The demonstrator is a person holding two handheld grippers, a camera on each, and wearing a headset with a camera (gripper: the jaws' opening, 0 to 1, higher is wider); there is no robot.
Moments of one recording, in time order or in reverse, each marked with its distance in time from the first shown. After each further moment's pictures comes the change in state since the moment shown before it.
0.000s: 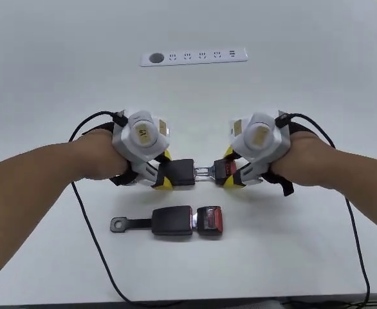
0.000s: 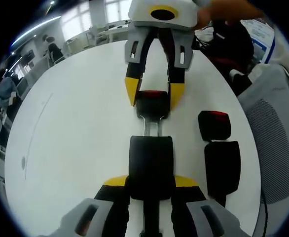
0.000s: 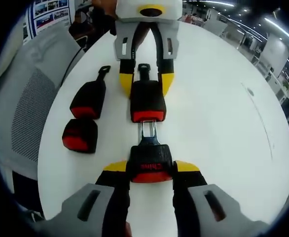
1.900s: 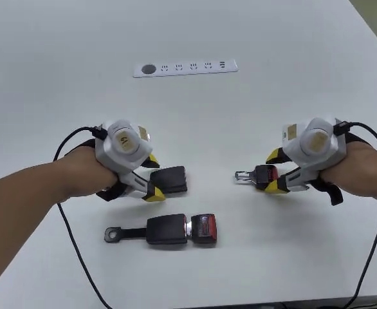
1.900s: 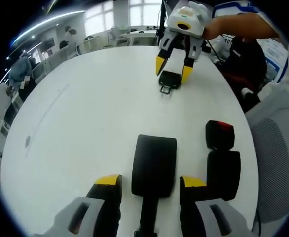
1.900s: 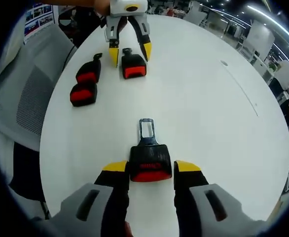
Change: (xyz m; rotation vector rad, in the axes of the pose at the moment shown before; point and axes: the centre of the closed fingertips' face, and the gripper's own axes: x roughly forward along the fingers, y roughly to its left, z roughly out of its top) left arm -0.007 0.006 -0.003 -0.151 -0.077 0.065; right arm -0.058 -0.010 -0.092 0.132 0.033 -0.088
